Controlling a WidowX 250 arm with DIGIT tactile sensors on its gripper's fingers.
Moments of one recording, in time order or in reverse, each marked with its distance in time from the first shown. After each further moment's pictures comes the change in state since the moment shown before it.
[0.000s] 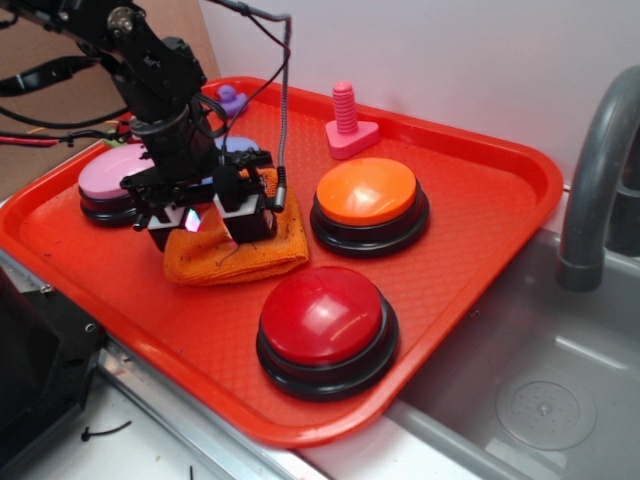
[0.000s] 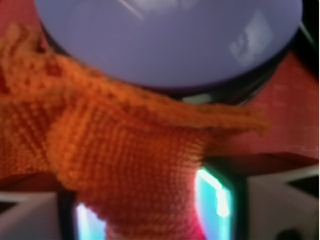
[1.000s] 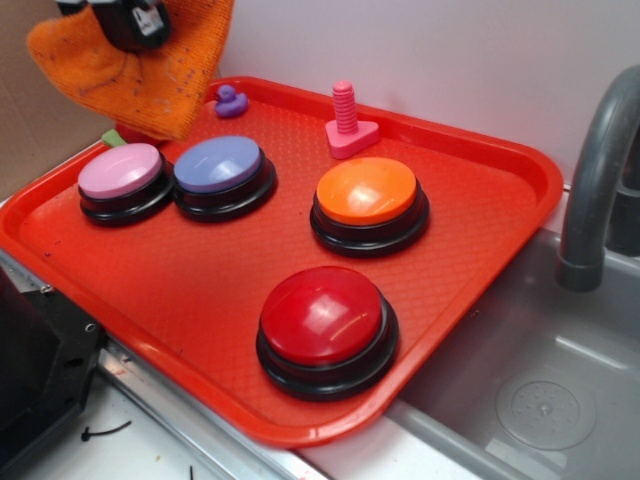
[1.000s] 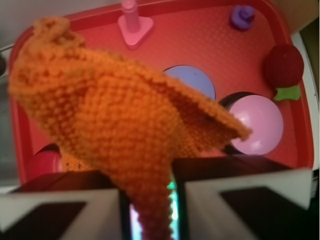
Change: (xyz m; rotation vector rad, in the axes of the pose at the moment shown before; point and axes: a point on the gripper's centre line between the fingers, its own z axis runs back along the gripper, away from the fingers) arm 0.002 -0.005 0.170 -0.035 0.059 -0.585
